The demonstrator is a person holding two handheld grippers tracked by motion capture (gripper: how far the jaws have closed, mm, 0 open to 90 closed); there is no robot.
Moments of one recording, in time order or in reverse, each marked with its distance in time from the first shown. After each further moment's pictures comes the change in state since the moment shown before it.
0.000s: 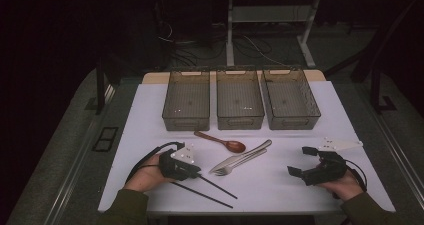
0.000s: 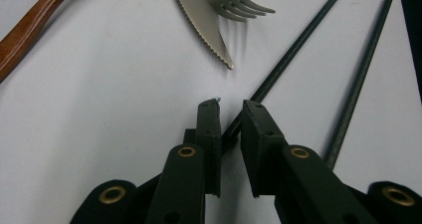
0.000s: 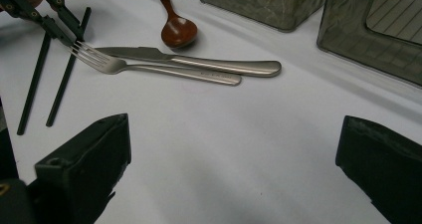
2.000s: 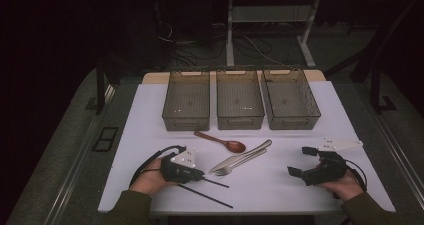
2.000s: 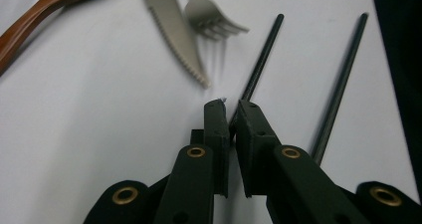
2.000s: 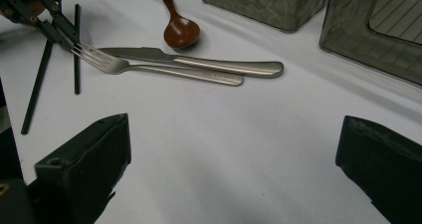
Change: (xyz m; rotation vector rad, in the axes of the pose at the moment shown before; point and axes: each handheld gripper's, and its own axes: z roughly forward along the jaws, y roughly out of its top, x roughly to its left) left arm -0.007 -0.002 0.003 -0.060 -0.005 -0.007; right arm 0.000 0.000 0.000 -0.001 0.009 -0.003
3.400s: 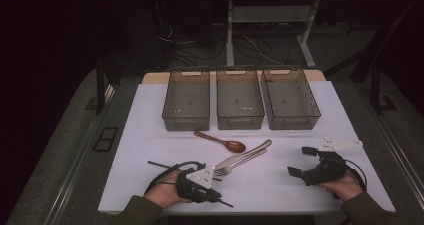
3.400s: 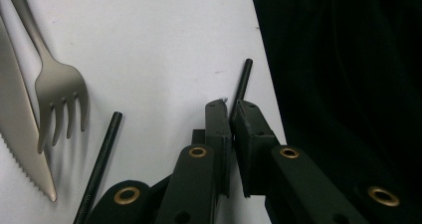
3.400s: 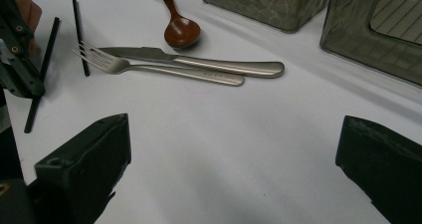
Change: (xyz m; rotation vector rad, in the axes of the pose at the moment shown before) left arm -0.043 0.031 0.032 -0.023 -0.204 0.114; right arm 0.000 0.000 0.000 0.000 0.000 -0.002
